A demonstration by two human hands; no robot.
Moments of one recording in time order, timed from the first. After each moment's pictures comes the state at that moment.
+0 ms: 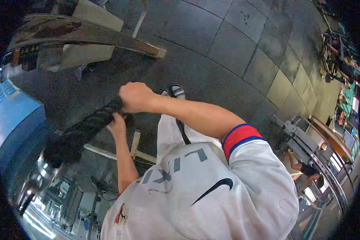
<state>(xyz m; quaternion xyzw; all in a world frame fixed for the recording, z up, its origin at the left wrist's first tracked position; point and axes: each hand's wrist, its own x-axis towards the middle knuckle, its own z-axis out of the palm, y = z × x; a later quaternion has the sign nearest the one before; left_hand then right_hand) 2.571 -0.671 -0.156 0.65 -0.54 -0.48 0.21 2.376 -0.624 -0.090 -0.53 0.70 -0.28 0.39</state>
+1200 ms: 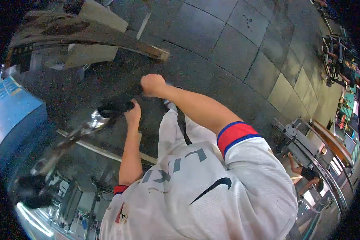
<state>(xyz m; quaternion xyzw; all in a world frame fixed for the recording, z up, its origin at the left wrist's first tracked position) 2.585 -0.663 -0.262 0.27 -0.96 0.09 0.08 2.366 -0.624 -0.193 -0.50 0.75 -0.10 0.41</state>
